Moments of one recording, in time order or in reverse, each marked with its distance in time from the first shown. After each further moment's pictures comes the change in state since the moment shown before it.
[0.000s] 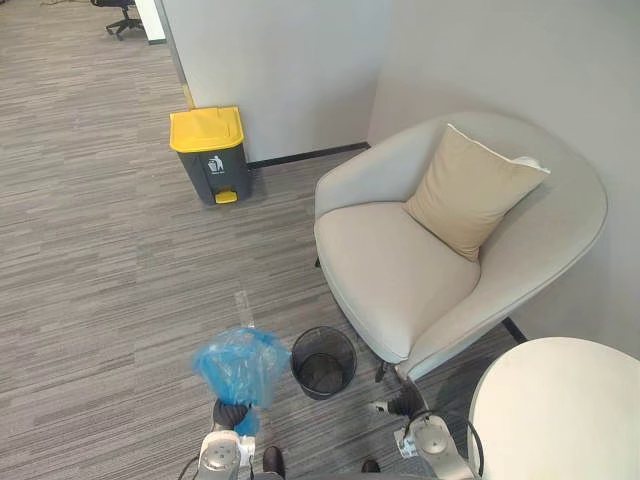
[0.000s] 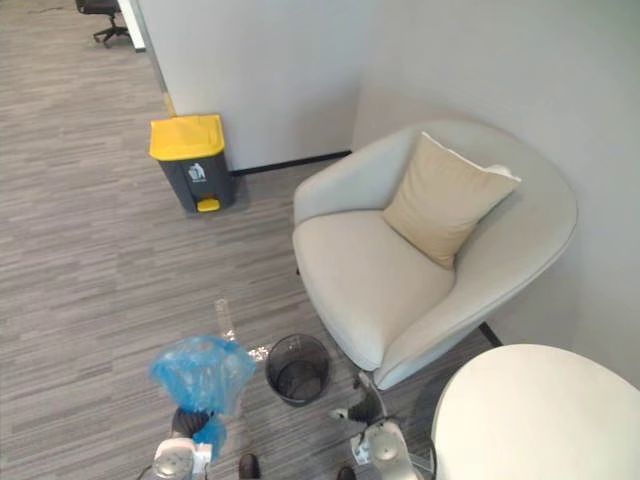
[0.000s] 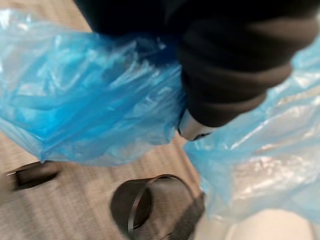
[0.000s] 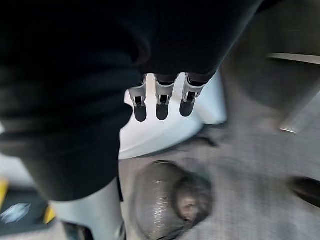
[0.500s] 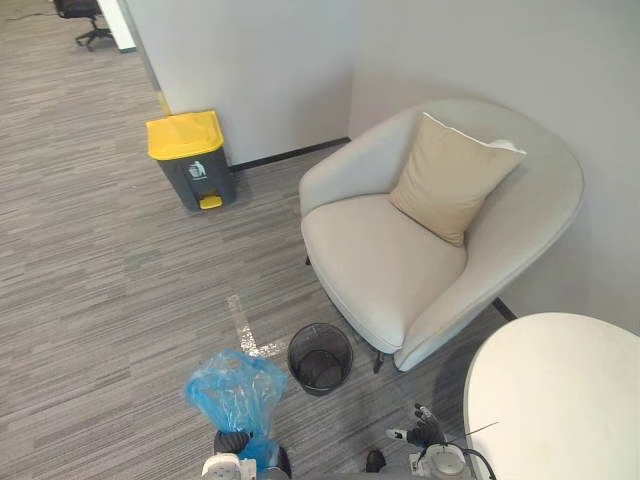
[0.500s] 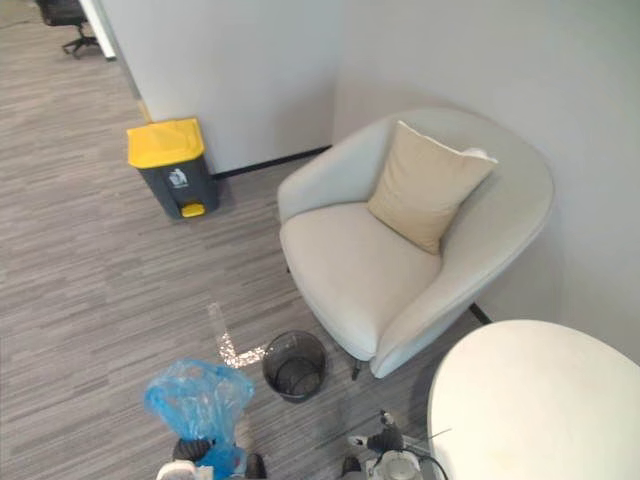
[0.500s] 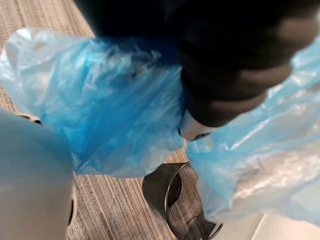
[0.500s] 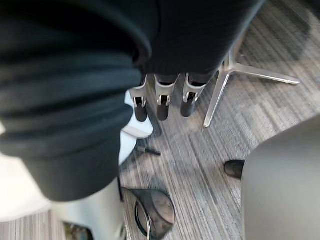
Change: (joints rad) left arm -0.048 -0.030 0.044 0.116 -0.025 -0.001 -0.039; right arm -0.014 0.032 -0.060 0.065 0.071 0.033 -0.026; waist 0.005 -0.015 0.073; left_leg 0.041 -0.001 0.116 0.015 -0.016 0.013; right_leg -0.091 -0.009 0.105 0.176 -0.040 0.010
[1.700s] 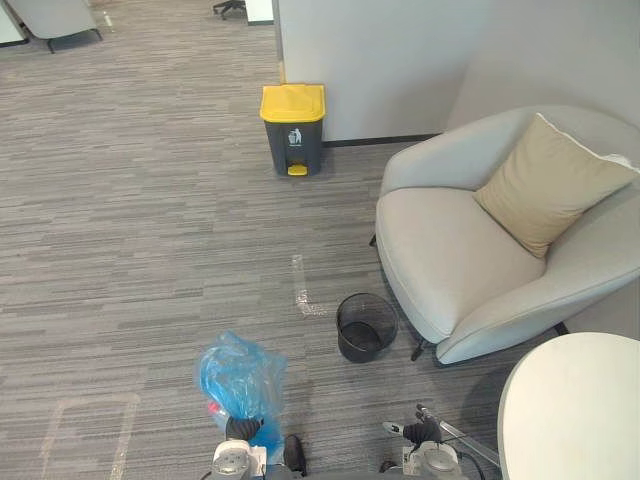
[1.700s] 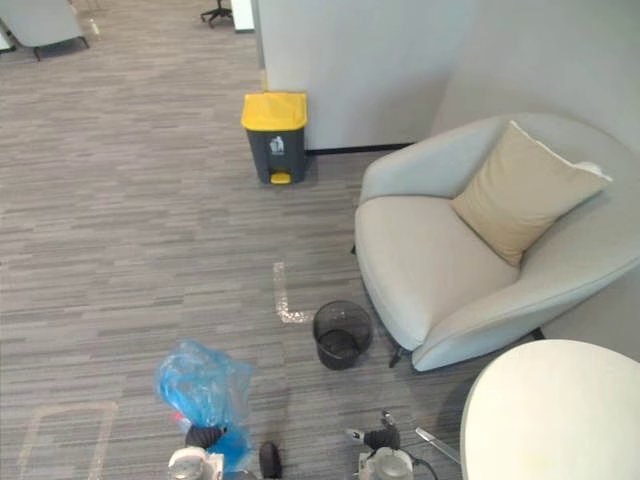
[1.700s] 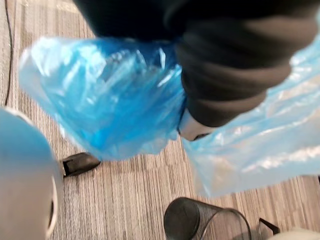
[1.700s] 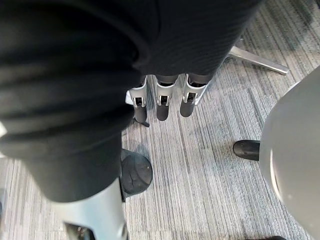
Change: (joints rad) left arm -0.025 0.002 -0.039 0.047 0.012 0.001 0.001; right arm -0.028 0.048 -0.107 0.058 0.036 0.021 -0.046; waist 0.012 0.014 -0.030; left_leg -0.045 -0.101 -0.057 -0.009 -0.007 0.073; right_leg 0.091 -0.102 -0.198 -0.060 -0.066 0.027
